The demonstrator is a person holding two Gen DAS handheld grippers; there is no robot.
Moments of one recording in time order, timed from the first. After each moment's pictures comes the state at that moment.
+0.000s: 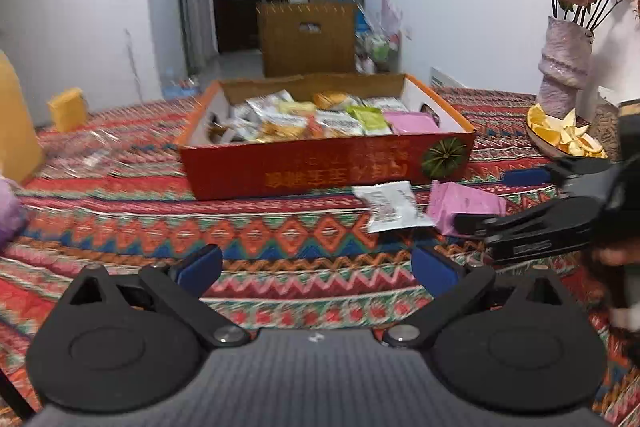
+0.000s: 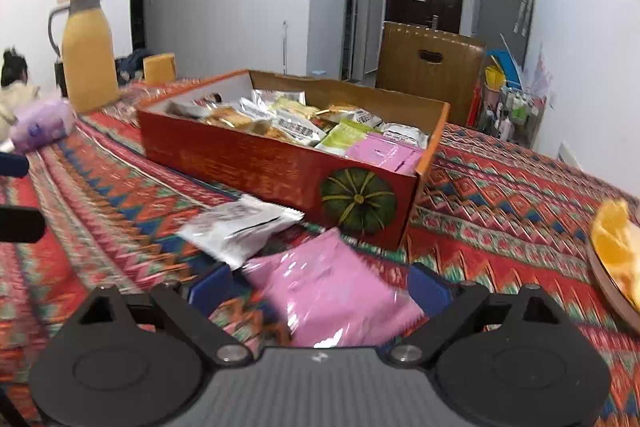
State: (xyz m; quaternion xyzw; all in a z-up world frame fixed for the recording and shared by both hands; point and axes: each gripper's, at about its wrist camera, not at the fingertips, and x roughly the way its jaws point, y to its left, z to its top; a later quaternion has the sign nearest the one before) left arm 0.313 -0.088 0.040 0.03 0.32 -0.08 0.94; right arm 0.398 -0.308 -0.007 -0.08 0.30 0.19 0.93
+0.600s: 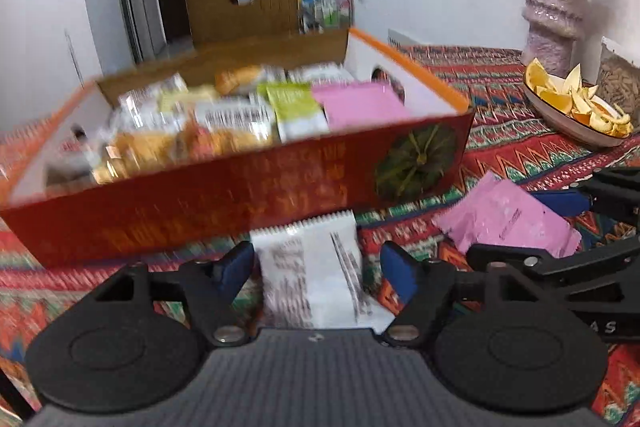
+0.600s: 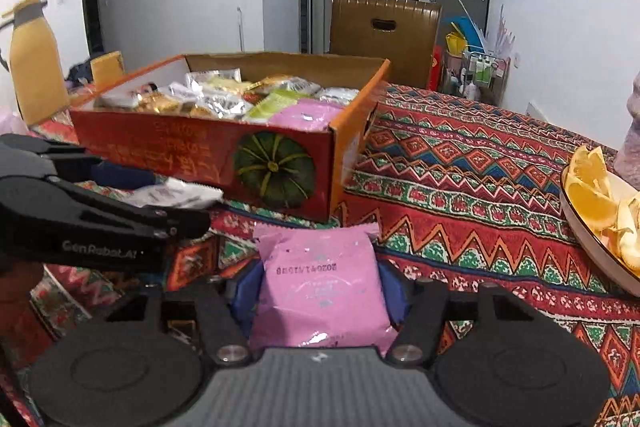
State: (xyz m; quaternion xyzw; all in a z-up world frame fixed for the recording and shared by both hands) left arm 0.434 -0.168 -0.026 0.07 0.36 -0.14 0.92; right arm 0.414 -0.342 -0.027 -0.05 0.33 0.13 0.93
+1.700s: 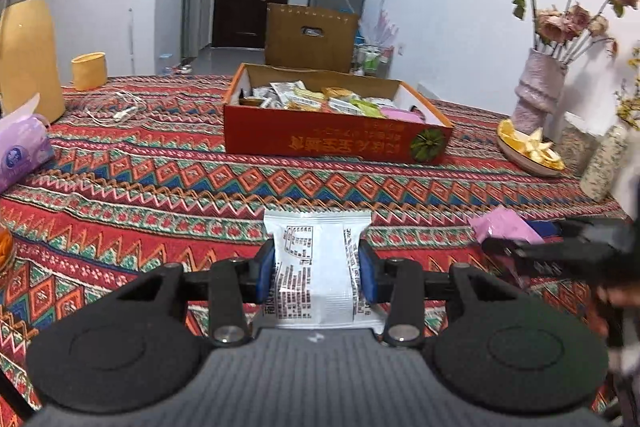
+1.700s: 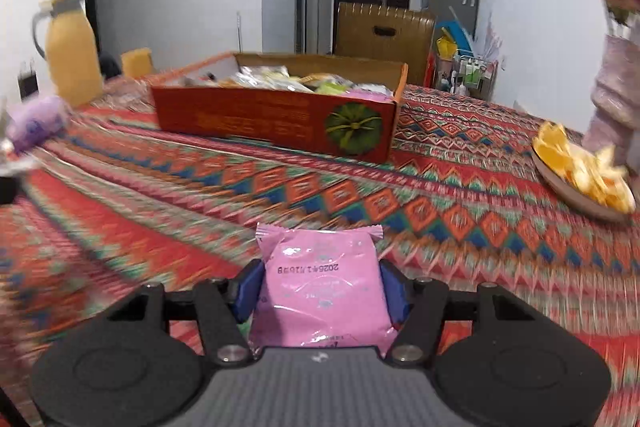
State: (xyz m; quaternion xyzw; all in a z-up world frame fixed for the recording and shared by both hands) left arm 0.213 -0.021 0.048 -0.03 0.31 -0.10 0.95; right arm 0.263 -0.298 -0.004 -0.03 0.32 0.12 0.94
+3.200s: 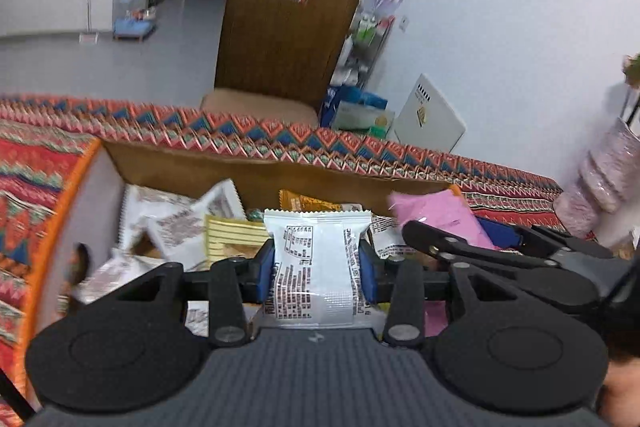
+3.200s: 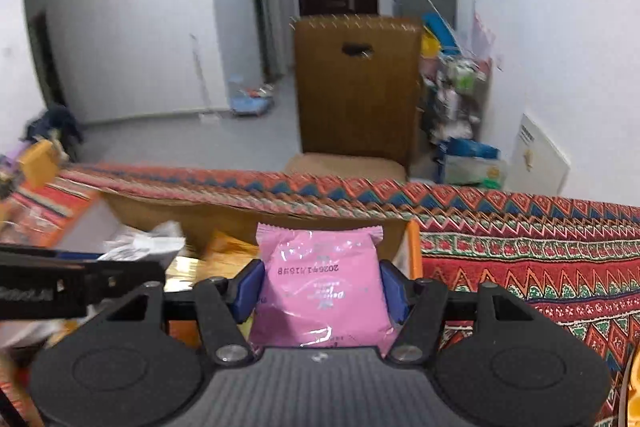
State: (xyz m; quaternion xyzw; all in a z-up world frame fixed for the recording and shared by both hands) left arm 0.620 -0.092 0.047 -0.09 0.40 -0.14 0.90; right arm 0.640 -0.281 0.030 0.01 0.33 0.07 0.94
